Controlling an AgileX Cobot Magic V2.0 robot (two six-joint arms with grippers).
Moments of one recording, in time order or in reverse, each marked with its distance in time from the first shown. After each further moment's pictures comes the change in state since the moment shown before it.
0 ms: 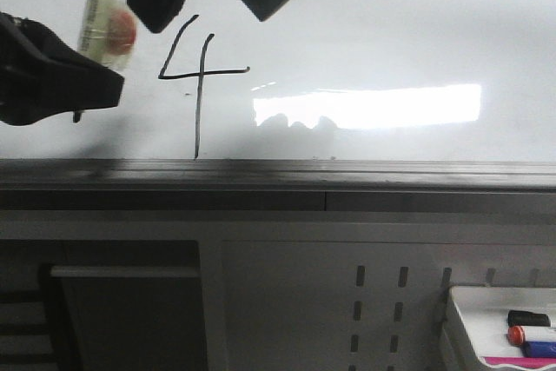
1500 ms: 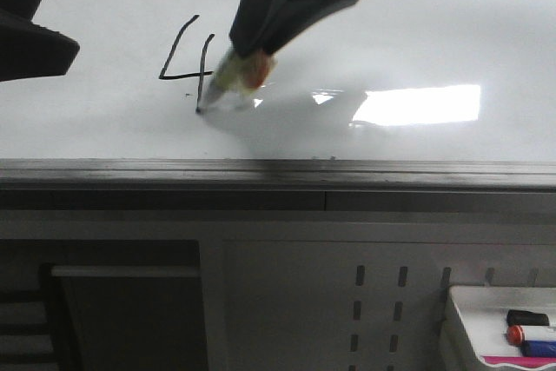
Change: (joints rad) left arm -0.034 -0.300 0.004 0.557 0.210 0.015; right arm -0.144 0.082 0.077 0.051 -0.185 0.002
